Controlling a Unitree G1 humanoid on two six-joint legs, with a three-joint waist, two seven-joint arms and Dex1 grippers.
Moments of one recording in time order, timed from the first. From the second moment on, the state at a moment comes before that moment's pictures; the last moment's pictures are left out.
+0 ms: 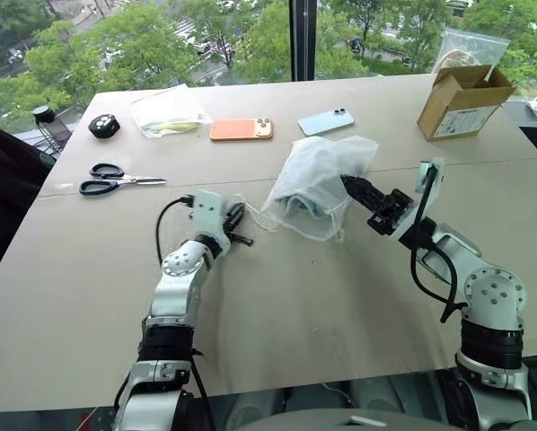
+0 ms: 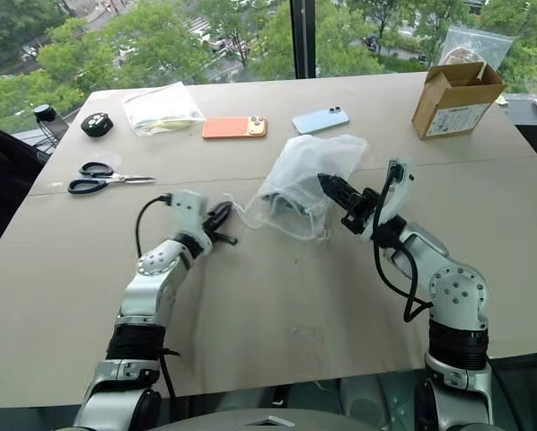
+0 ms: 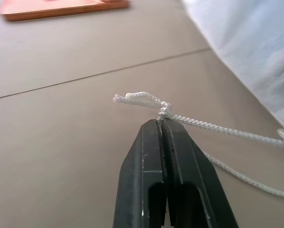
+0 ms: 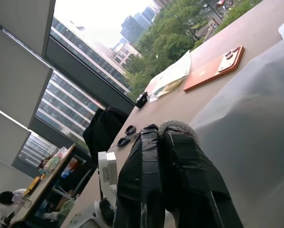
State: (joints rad) left arm -0.30 0.25 0.15 0.14 -0.18 0.24 -0.33; right arm -0.34 -0.19 -0.20 -0.33 1.20 0.88 0.15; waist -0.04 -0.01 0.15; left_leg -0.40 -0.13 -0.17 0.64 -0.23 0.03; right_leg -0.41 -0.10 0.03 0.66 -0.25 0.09
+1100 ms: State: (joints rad) left arm -0.46 0.50 -0.01 0.27 -0.28 0.37 -0.79; right arm -0.37 -0.17 -0.23 -0.26 1.11 0.77 0.15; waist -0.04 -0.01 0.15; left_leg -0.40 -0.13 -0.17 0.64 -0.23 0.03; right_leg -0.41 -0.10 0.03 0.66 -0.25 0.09
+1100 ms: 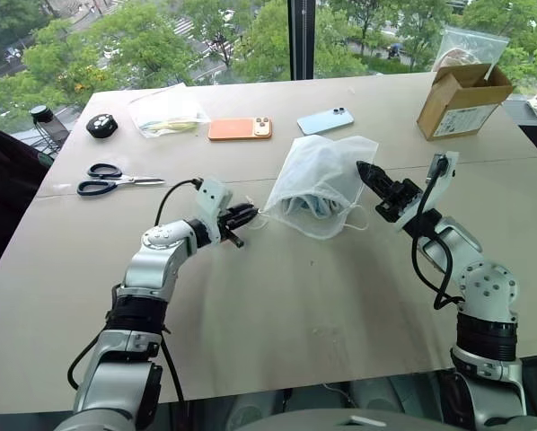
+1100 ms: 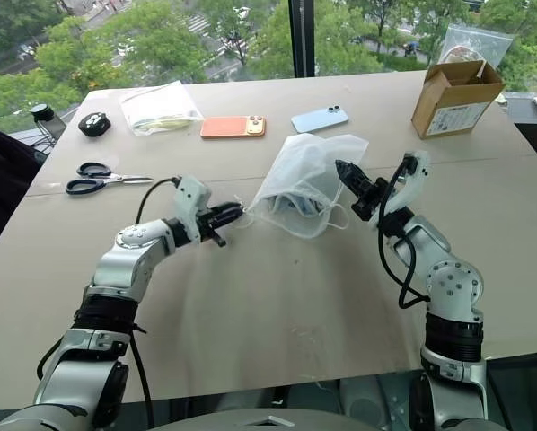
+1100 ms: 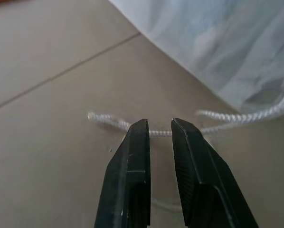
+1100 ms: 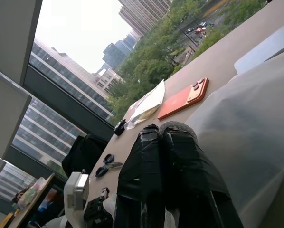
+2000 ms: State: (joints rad) left arm -0.48 0.42 0.05 0.30 -0.22 0.24 -0.63; right arm -0.37 -0.16 -0.23 -0.27 1.11 0.76 0.14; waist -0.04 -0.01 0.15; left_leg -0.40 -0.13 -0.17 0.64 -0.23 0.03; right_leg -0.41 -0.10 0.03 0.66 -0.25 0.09
